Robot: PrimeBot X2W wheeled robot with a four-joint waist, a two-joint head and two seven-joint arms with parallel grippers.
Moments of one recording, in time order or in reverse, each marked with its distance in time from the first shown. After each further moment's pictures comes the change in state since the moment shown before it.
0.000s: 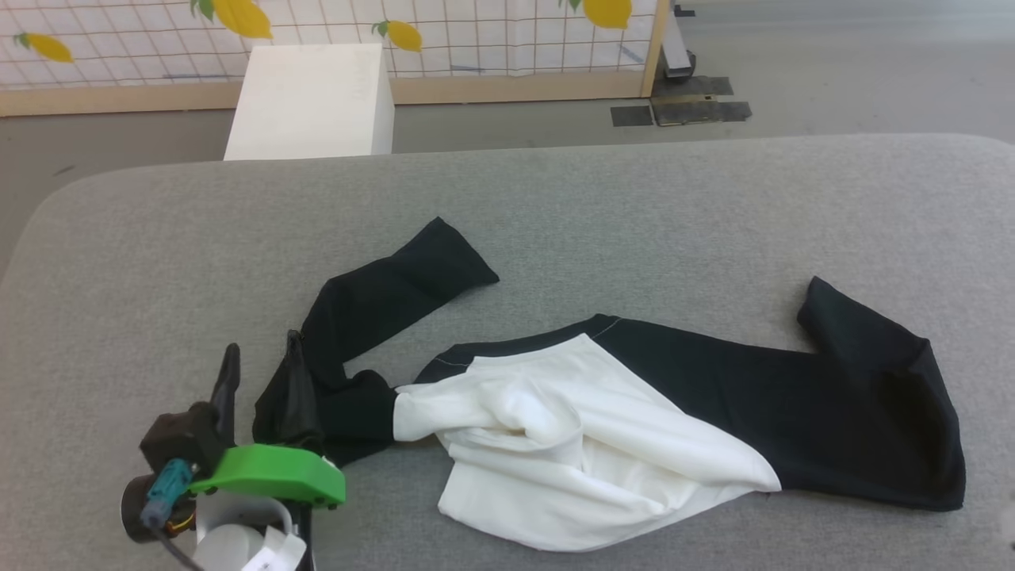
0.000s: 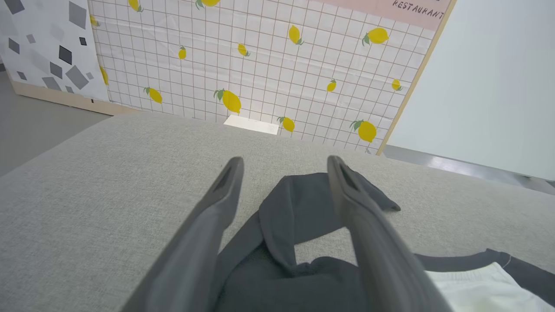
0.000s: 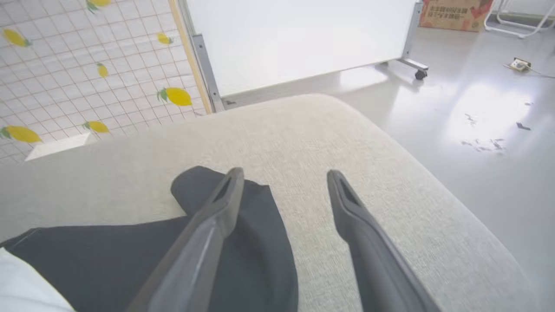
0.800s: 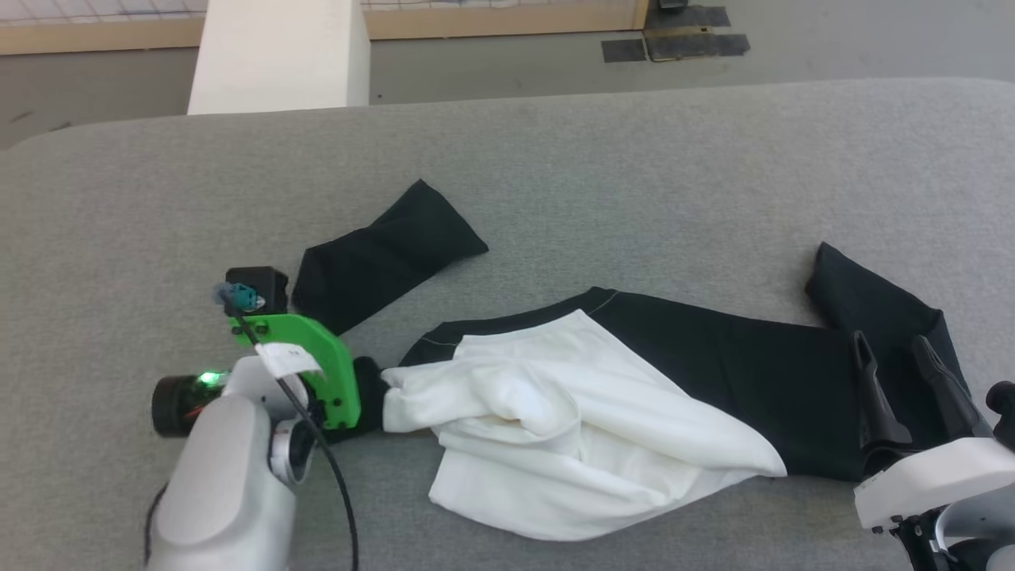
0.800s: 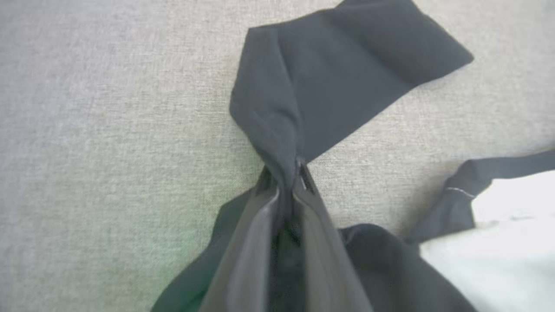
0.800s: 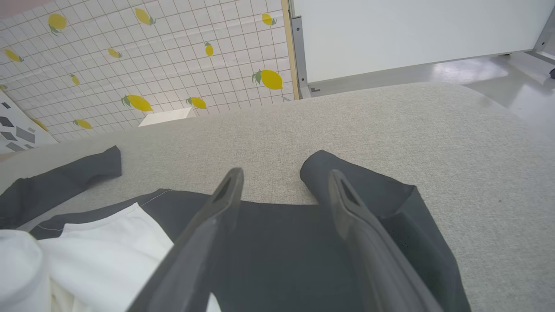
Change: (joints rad) left arm -0.349 0.084 -0.091 0.323 0.028 -0.019 0.666; right arm -0.010 0.002 0.341 -0.027 0.067 0.000 -0.099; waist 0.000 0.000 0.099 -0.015
